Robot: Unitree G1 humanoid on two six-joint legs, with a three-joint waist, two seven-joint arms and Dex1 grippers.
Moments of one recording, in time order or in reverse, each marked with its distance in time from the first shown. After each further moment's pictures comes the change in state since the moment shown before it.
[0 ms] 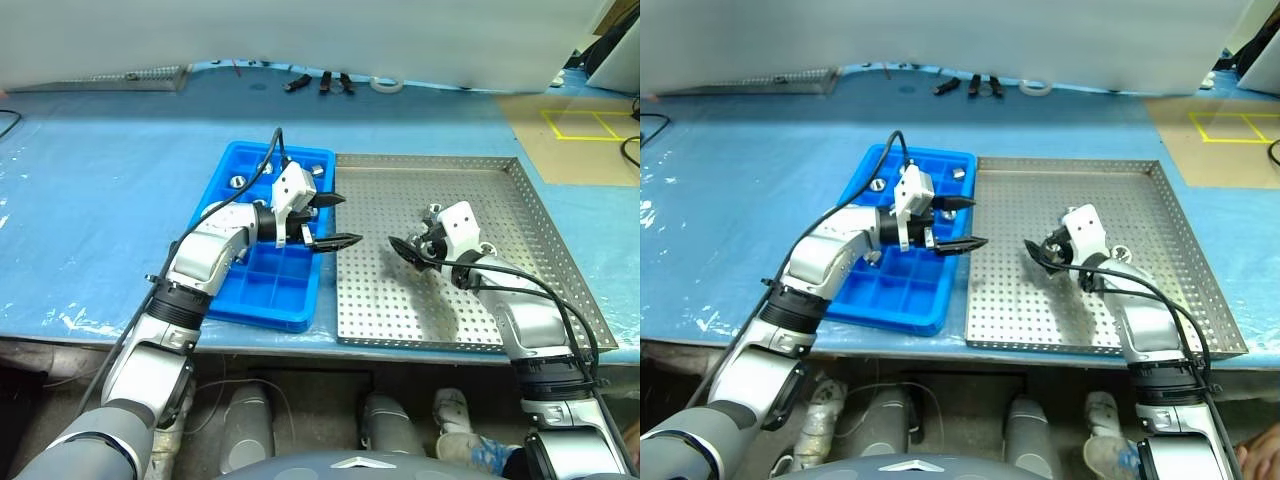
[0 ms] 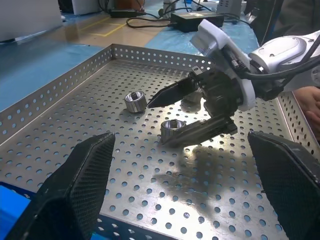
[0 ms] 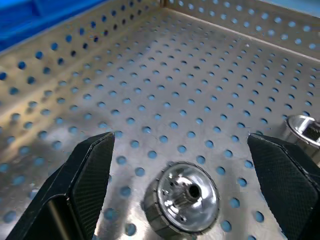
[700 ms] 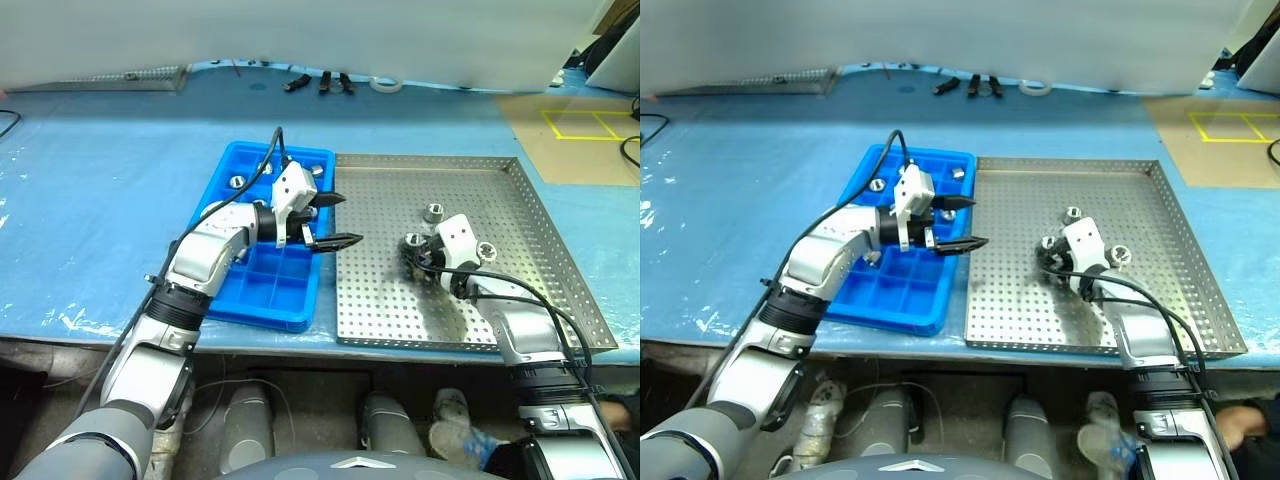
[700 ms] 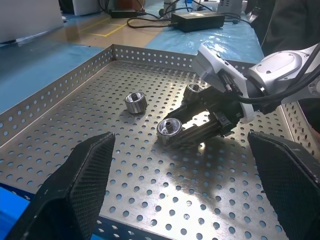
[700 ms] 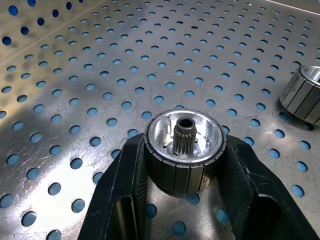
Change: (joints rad) left arm 0.009 0.003 -0.002 -0.023 0.000 0.010 0.012; right arm 0.027 0.016 0.005 0.045 -0.009 -0.026 0.005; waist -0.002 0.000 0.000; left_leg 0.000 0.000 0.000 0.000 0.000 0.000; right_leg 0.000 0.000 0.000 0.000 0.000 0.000
